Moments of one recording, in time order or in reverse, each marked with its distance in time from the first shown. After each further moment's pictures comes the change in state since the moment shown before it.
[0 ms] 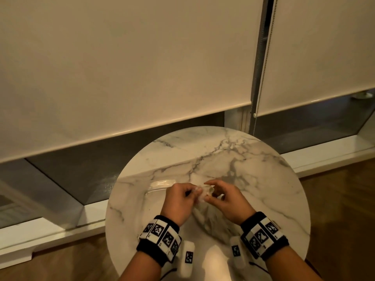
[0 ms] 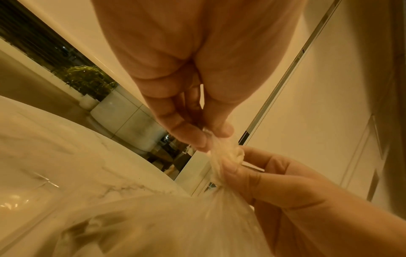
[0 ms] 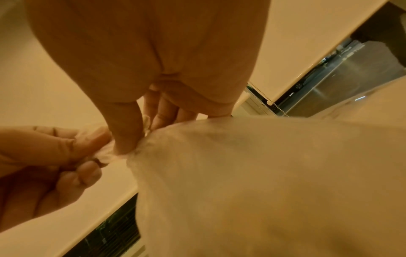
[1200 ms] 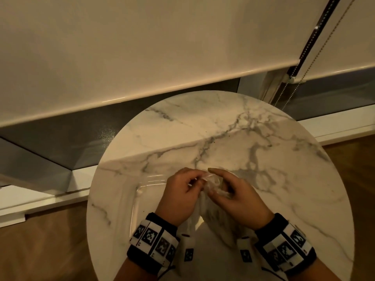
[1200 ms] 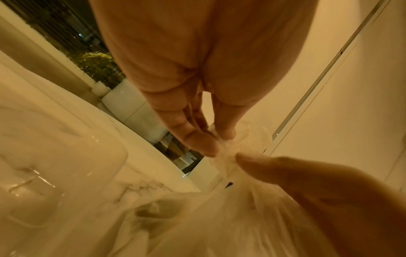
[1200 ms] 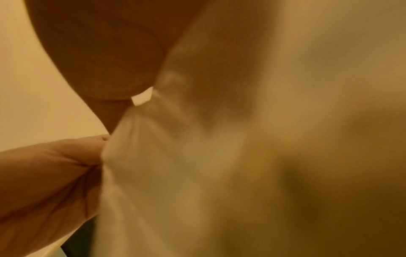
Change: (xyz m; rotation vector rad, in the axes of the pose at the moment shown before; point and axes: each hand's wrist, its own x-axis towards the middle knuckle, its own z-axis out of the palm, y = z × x) left_hand 0.099 -0.077 0.003 -0.188 -0.106 0.037; right_hand 0.082 0.042 0.026 -0.051 -0.114 0.139
